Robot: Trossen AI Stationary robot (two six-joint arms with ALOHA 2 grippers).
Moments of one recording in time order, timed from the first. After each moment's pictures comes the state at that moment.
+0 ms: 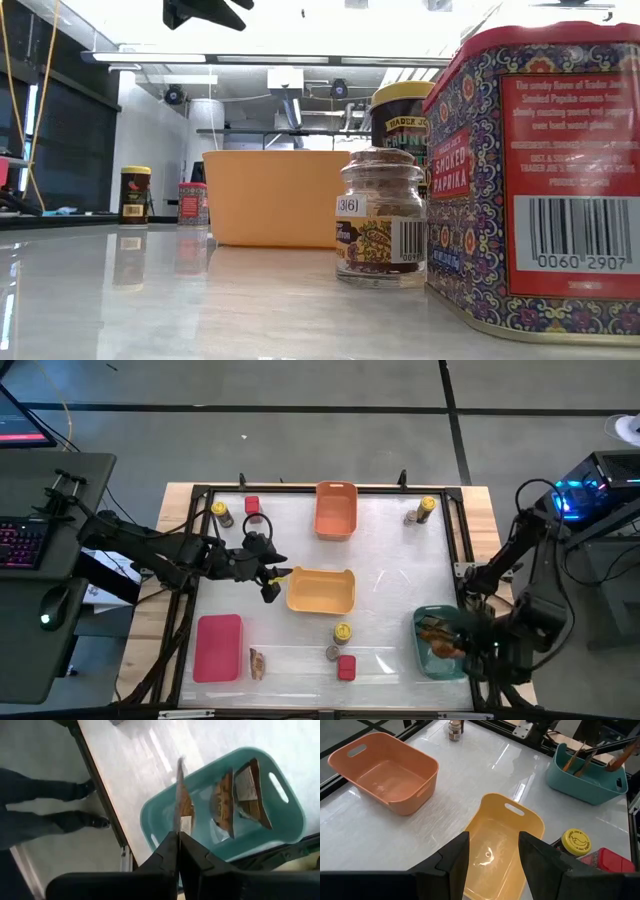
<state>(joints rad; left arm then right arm) -0.27 1.23 1.14 -0.62 -0.48 -0.57 1.14 1.29 1.36 -1.37 0.27 1.56</state>
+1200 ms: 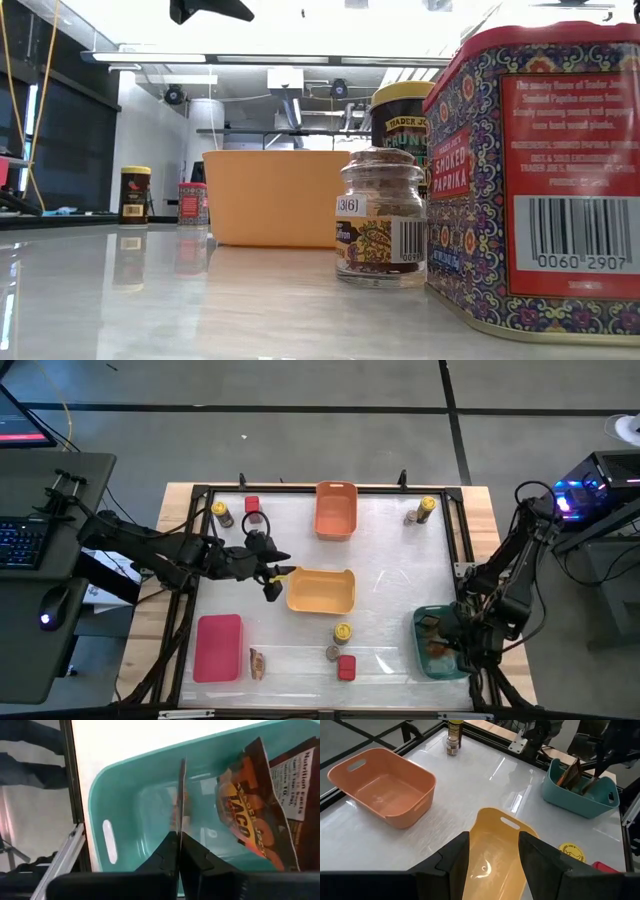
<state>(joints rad) -0.26 1.23 1.14 -0.55 -0.51 -0.55 1.09 1.11 0.83 -0.94 0.15 1.20</state>
